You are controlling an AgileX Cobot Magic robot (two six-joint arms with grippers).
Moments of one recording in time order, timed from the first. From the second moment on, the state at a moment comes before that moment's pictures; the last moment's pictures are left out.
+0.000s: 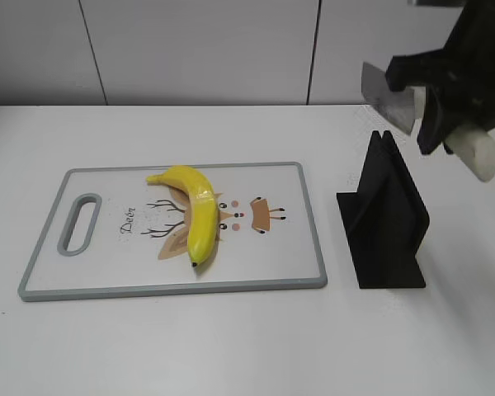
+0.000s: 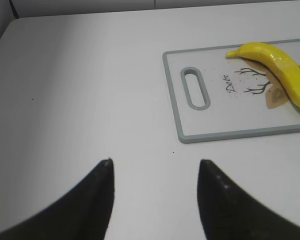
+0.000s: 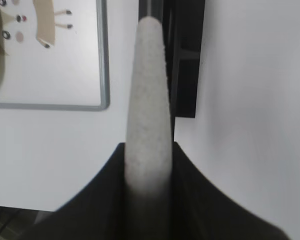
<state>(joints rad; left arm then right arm) -0.07 -0.01 -0.49 -0.09 1.09 0.19 0.41 1.59 -1.38 0.06 1.22 0.32</state>
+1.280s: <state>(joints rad) -0.07 0.51 -0.69 -0.10 0.74 0.29 0.41 1.74 -1.60 0.06 0.98 -0.39</state>
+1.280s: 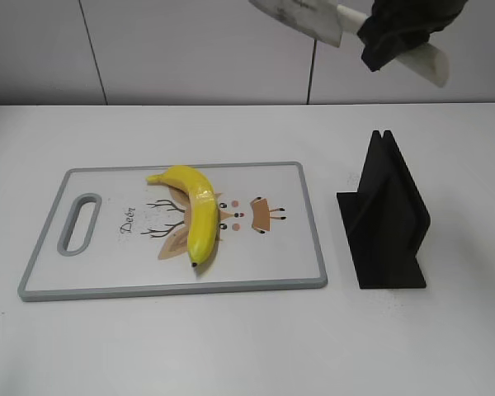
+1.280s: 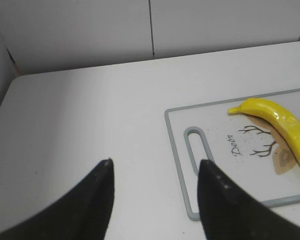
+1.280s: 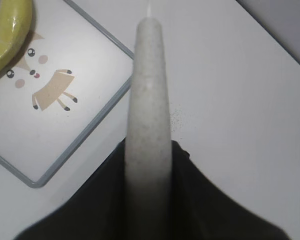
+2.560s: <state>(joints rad) -0.33 1.66 -1.39 -0.52 0.93 1.42 0.41 2.08 -1.87 0.40 1.20 -1.43</state>
